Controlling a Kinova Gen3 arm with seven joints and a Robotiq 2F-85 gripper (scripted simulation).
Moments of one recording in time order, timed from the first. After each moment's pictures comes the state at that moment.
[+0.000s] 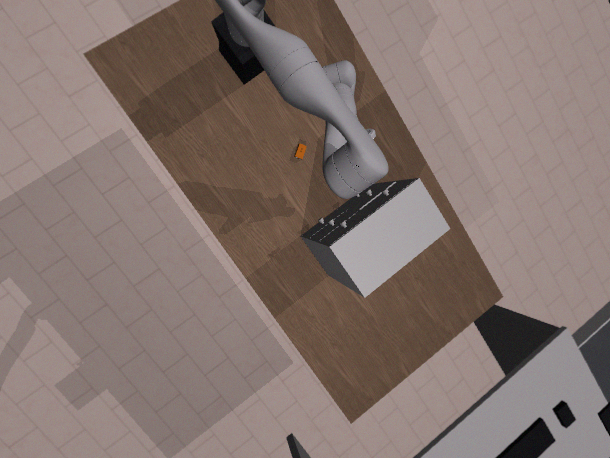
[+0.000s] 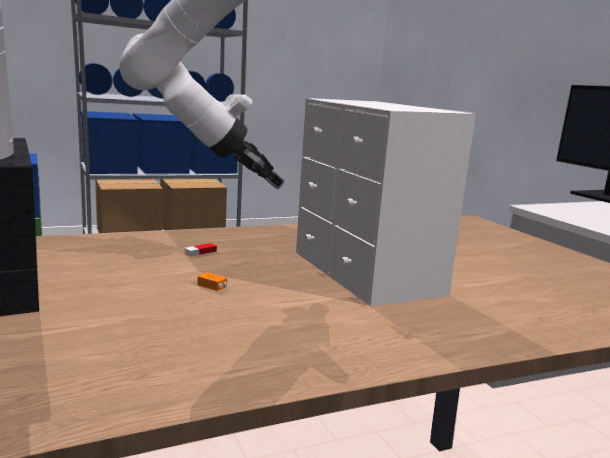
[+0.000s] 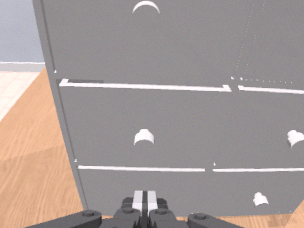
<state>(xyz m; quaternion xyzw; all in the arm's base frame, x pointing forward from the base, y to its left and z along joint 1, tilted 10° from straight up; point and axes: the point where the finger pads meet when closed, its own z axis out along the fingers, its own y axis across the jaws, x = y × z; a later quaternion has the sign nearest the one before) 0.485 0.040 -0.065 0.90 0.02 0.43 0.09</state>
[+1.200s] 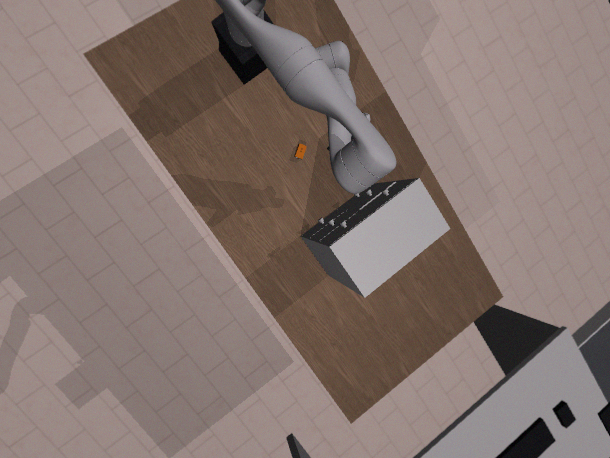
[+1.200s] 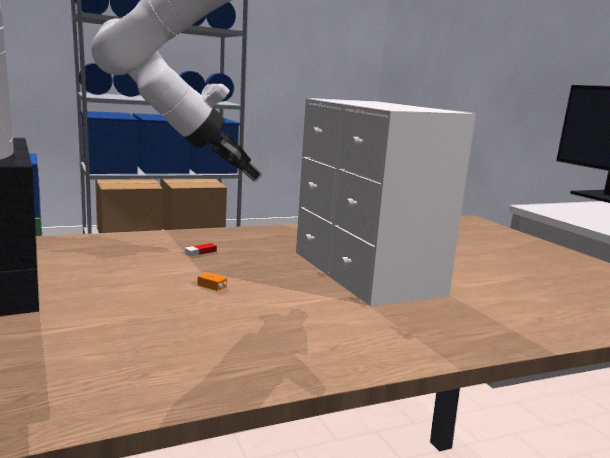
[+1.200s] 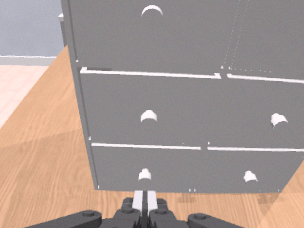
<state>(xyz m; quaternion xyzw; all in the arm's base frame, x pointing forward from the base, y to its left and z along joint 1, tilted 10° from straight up) 0.440 0.047 -0.052 0.90 0.03 0.42 0.09</state>
